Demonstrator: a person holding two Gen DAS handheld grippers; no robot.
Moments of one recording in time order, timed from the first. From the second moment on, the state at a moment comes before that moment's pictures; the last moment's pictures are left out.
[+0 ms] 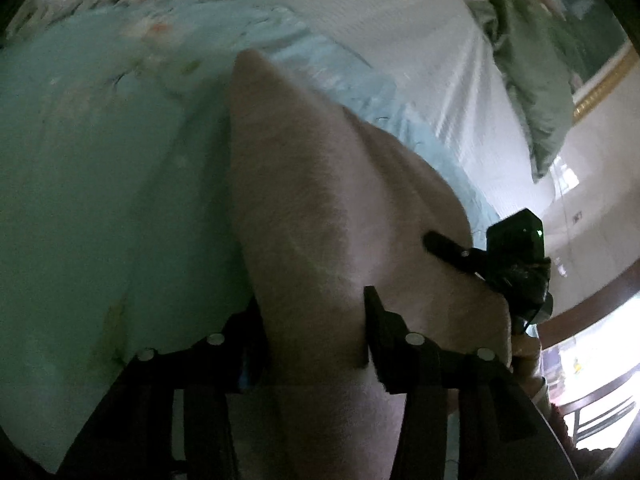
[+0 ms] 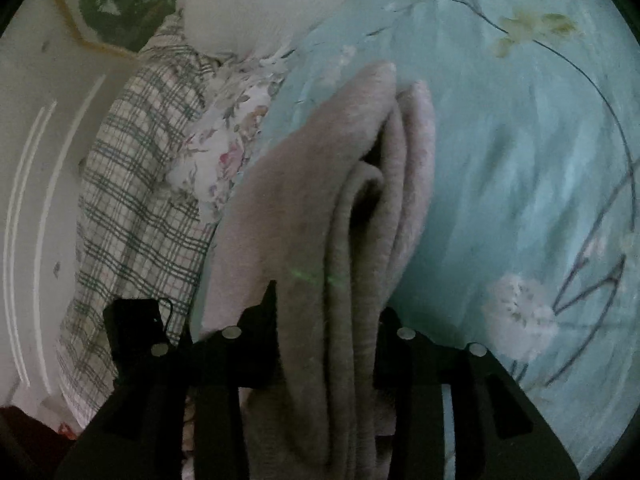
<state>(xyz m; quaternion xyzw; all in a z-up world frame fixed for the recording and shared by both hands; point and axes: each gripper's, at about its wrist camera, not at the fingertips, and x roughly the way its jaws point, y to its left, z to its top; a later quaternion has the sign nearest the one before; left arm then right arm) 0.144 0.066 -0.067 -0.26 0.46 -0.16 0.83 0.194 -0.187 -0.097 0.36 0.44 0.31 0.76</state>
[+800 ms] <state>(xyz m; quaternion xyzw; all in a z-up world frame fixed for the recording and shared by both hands) 0.099 0.022 -0.020 -0.15 0.41 -0.23 0.87 0.213 -0.192 -0.038 0.29 0.40 0.22 0.84</state>
